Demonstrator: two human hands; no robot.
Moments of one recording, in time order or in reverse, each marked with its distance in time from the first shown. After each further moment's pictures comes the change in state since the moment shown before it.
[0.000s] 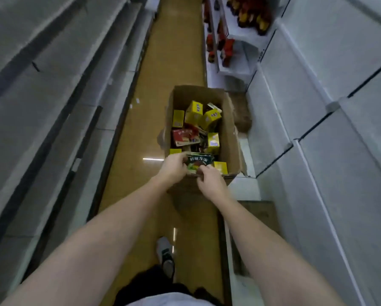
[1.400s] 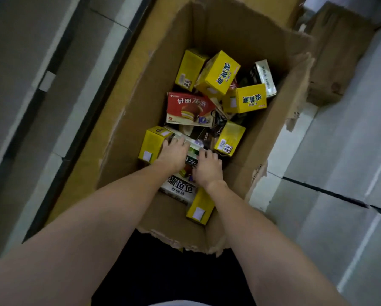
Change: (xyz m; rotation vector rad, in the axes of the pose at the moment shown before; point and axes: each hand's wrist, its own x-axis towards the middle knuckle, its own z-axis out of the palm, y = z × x) left_hand 0.308 -0.058 0.207 0.389 -0.516 -0.396; right_hand 0.334 0.174 0.117 -0.312 -0.628 -0.193
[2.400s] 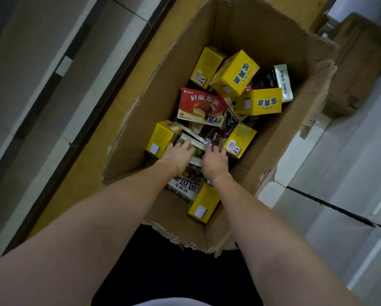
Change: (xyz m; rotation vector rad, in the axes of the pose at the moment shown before) left_hand -0.024 -0.005 0.008 0.102 -0.019 0.041; right_hand 0.018 -0.004 -0.006 -0.076 -0.041 -0.028
